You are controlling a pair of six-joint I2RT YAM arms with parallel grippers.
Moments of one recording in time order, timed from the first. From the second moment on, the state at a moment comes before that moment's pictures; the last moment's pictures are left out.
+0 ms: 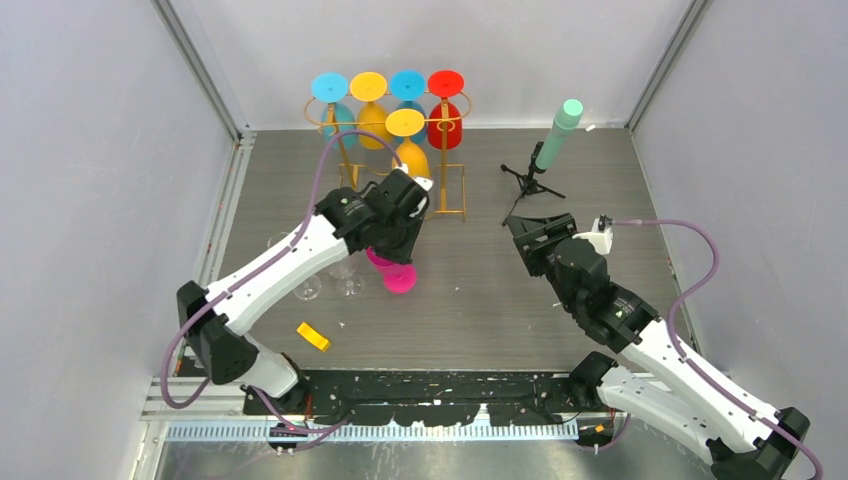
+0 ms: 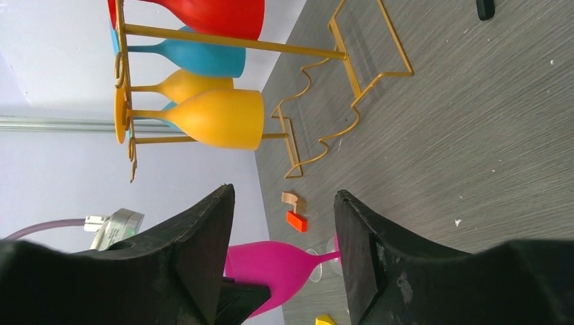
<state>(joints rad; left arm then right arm) -0.83 1.47 1.52 -1.07 -0.09 -0.40 0.70 0.69 0.68 -0.29 0.50 1.40</state>
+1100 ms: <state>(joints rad) -0.85 1.58 1.42 -1.02 -0.21 -0.39 0.70 0.70 0.67 -0.30 0.48 1.39</state>
